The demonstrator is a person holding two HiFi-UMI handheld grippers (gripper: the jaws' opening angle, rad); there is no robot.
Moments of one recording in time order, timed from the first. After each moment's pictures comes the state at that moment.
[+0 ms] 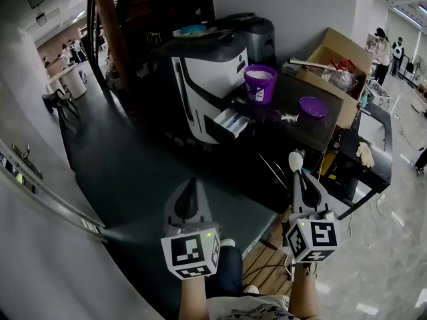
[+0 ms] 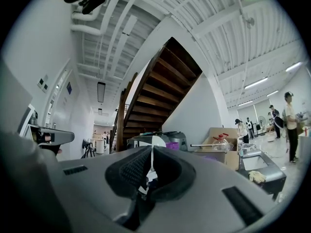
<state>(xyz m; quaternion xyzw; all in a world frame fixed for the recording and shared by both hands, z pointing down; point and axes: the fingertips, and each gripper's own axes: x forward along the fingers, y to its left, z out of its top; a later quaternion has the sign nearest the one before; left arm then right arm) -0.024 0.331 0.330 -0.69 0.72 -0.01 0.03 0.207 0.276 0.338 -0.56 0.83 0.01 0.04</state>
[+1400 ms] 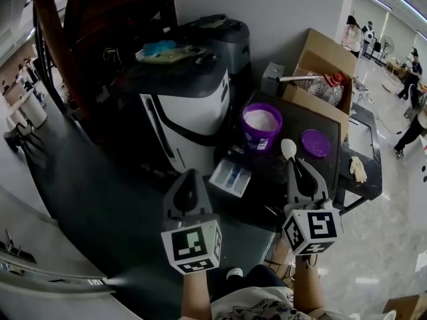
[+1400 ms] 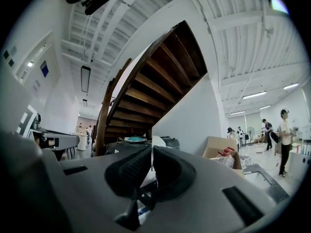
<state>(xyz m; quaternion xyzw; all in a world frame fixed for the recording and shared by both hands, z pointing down) -0.134 -0.001 0.229 -0.76 0.65 0.00 0.01 0.082 -0.008 0.213 -0.62 0.78 0.03 0.01</state>
